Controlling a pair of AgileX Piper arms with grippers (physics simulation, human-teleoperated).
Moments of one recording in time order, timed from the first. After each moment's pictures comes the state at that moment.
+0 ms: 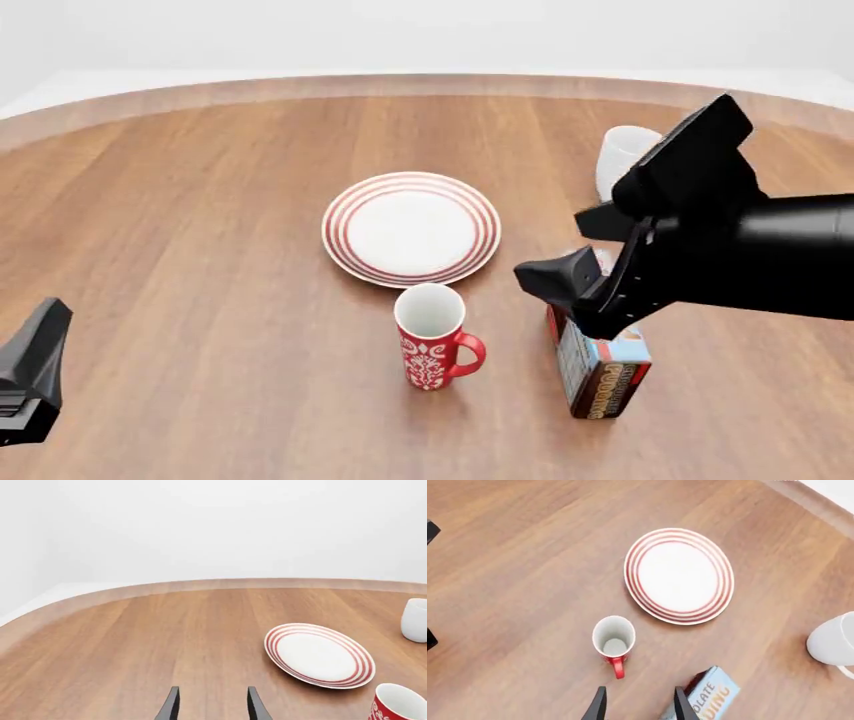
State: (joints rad) left arm 0.00 0.01 0.00 0.00 0.00; right arm 0.71 0.97 -0.75 0.46 -0.10
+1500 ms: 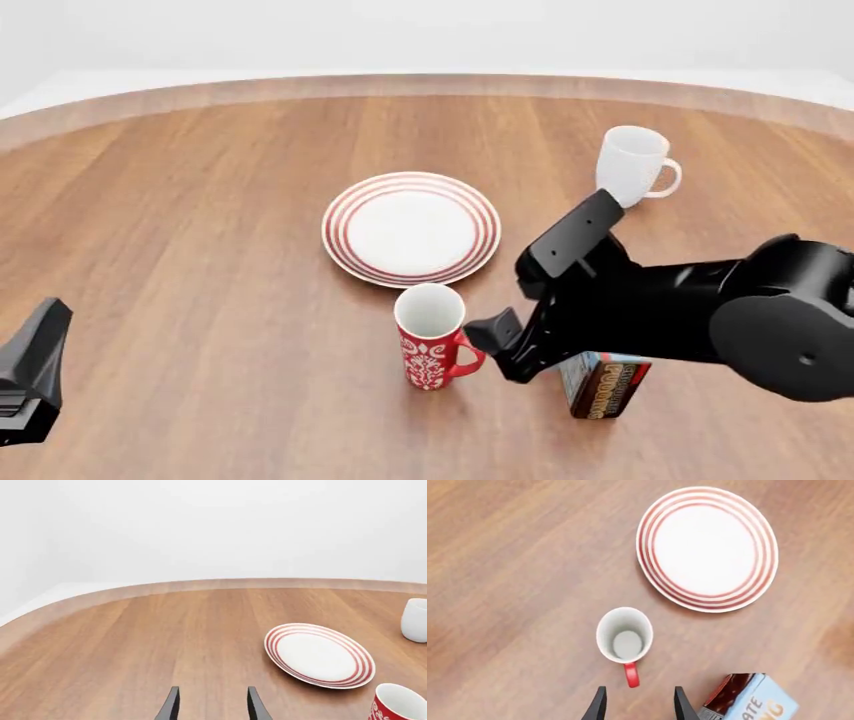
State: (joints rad) left arm 0.00 0.01 0.00 0.00 0.00; right arm 0.76 1.22 -0.64 0.22 -0.03
